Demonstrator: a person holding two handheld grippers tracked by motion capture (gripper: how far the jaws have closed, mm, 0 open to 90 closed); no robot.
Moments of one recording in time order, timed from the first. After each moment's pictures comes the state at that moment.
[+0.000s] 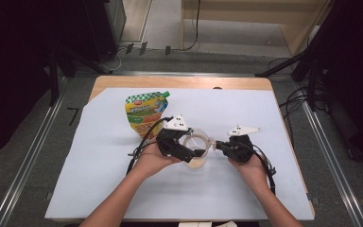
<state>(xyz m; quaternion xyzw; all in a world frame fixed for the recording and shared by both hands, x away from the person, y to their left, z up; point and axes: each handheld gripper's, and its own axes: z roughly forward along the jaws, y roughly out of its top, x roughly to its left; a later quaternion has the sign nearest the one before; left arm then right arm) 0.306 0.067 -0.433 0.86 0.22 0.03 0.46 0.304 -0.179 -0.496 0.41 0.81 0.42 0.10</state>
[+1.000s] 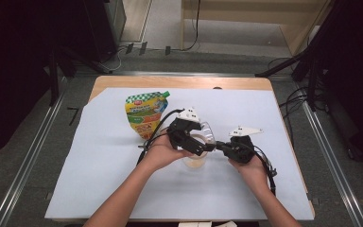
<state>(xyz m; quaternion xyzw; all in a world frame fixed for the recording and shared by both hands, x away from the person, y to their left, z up) 0.321 0.037 -0.414 0.86 0.22 0.00 0.45 0.301 -0.182 -0.494 0.41 0.80 0.43 0.09</state>
